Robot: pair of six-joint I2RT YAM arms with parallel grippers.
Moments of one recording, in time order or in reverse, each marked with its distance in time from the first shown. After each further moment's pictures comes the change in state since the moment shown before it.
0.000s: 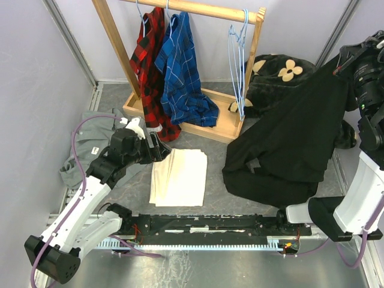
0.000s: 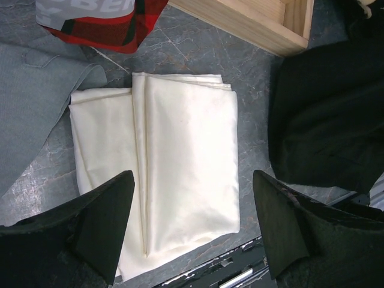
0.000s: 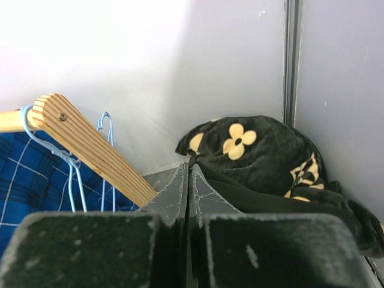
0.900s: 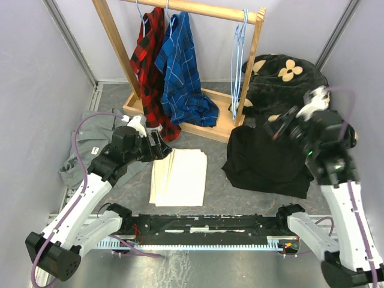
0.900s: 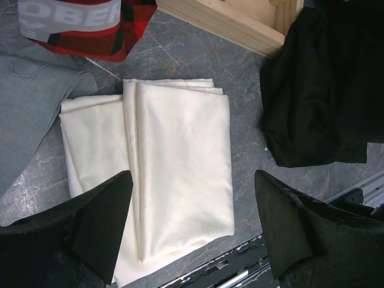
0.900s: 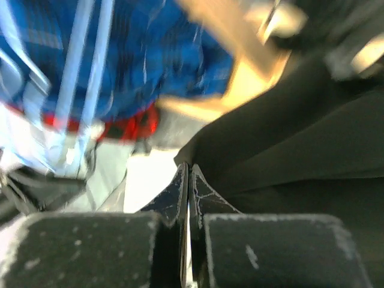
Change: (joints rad) left arm 0.000 0.032 0.016 0.024 0.024 0.001; right arm 0.075 -0.474 -1.130 0.319 -0.377 0.260
